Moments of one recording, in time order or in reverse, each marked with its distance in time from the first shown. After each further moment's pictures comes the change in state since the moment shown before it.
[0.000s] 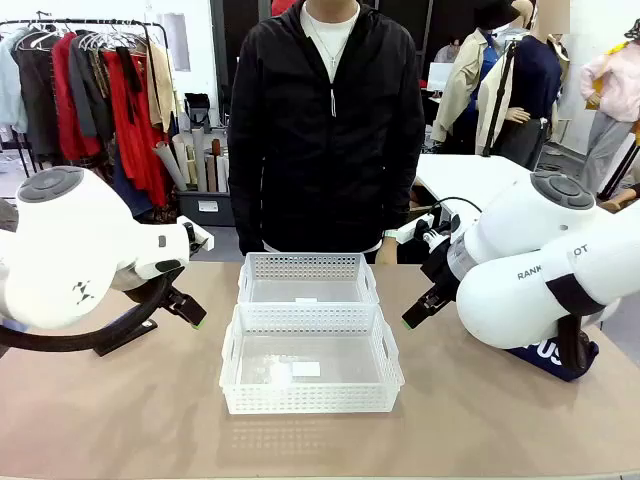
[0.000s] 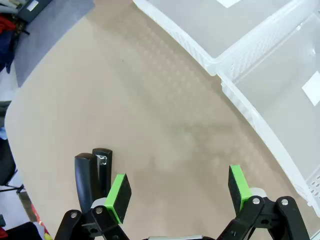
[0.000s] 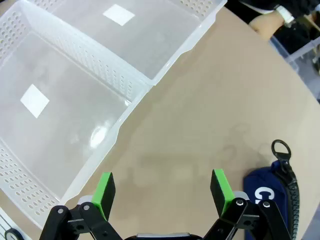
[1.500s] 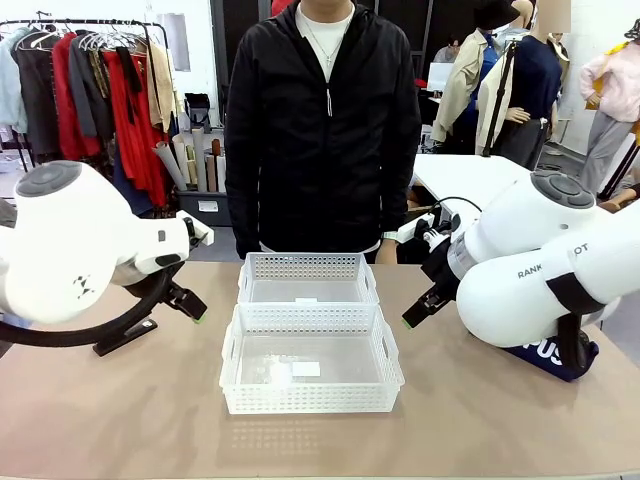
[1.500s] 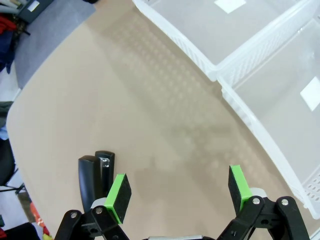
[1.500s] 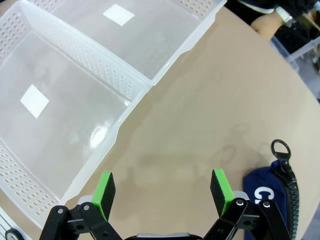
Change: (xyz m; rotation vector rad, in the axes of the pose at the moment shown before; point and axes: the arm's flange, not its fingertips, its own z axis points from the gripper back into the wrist) left arm 0.007 0.002 0.007 -0.005 -0.014 0.012; right arm 0.001 -0.001 0.001 0.001 0.001 -0.004
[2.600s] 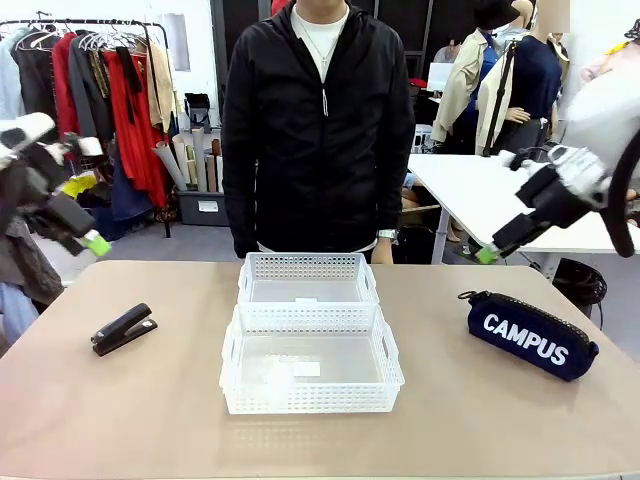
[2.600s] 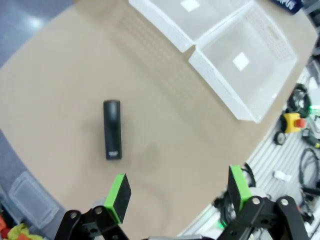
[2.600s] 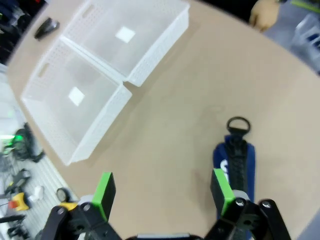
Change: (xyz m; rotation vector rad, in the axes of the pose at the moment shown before) left arm -0.012 0.172 0.136 -0.456 0.105 0.109; right arm -0.006 -0.192 0.083 0.411 0.013 -0.166
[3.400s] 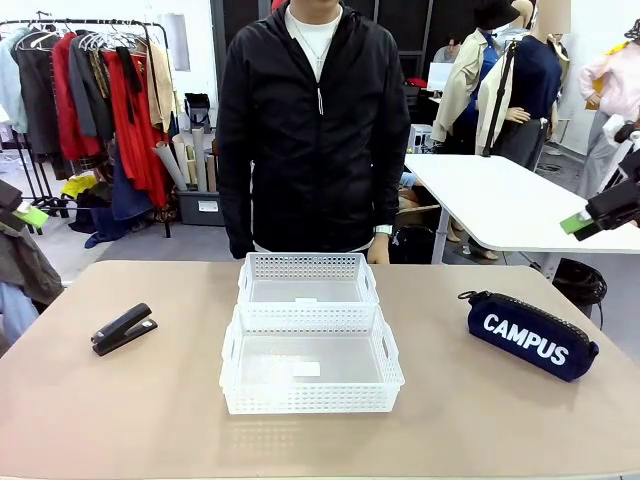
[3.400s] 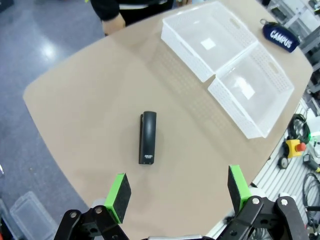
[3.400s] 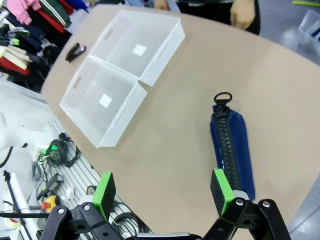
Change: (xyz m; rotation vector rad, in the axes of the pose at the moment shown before) left arm -0.049 0.050 0.063 0.012 -0.255 0.013; right arm -0.061 -0.037 0.111 0.113 -0.140 -0.124
